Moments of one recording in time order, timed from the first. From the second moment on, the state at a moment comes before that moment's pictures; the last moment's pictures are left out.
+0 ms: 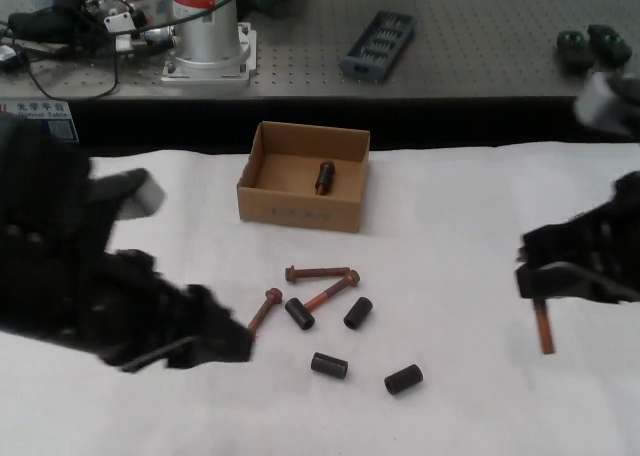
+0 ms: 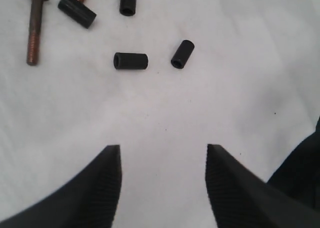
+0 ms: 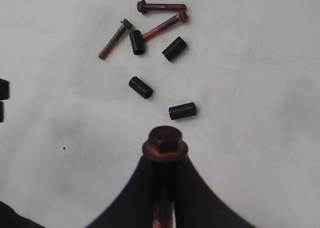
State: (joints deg) left arm -23.6 73.2 -45.2 25.0 31.1 -11.2; right arm 31.4 59.6 -52.7 51.3 -13.5 17.1
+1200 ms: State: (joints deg) left arm -35.4 95.7 -46.9 0.0 10.8 -77.7; right arm 31.4 58.1 -52.7 53.3 -15.6 17.1
